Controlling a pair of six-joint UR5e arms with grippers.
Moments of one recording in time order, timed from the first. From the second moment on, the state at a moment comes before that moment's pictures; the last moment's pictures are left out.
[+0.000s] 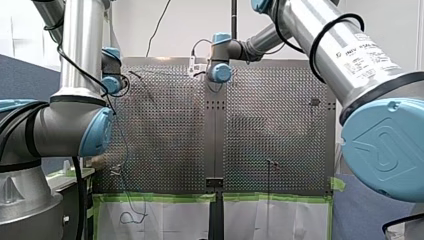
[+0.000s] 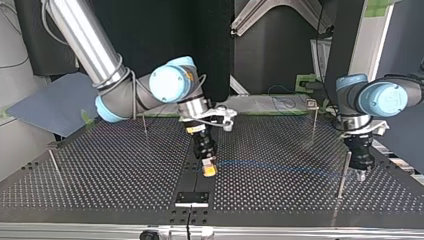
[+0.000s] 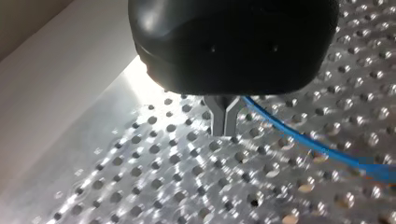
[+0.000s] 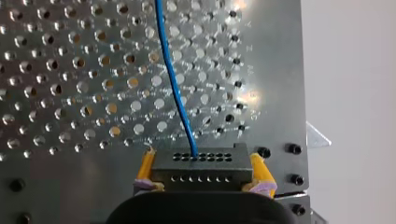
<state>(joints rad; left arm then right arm) 0.25 -1.74 -1.78 -2.53 -1.52 -2.21 2.35 -0.92 0.97 -0.24 1.64 1.63</state>
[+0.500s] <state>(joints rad) 0.23 -1.74 -1.79 -2.57 -1.52 -2.18 2.33 -0.91 0.97 -0.16 1.64 1.62</state>
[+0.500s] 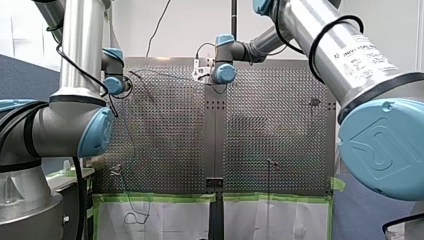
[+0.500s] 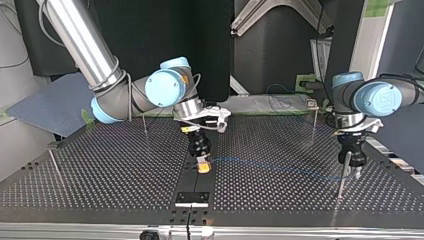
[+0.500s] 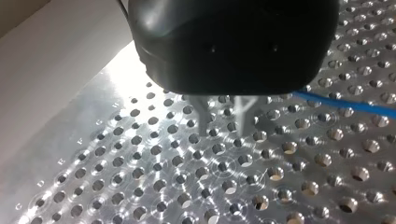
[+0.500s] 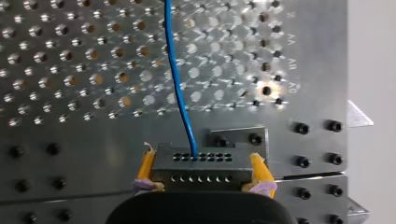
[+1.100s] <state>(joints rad) 0.21 -1.74 -1.79 -2.62 -1.51 -2.19 2.31 -0.91 1.10 -0.22 1.69 1.64</state>
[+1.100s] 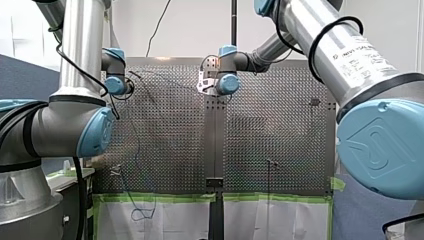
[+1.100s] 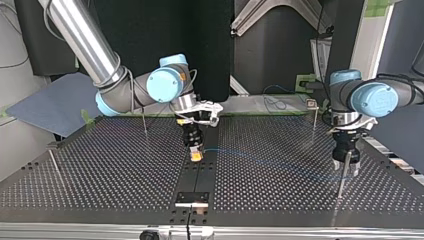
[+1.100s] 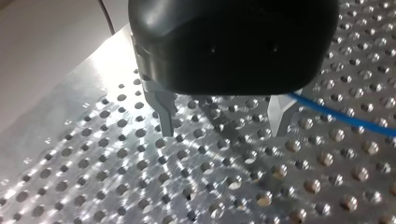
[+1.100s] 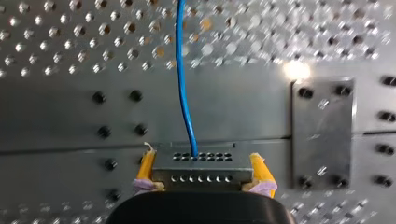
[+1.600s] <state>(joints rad) 0.20 -1.76 -1.79 -2.61 -1.50 -2.22 2.32 -0.91 1.23 -0.35 1.82 1.68</state>
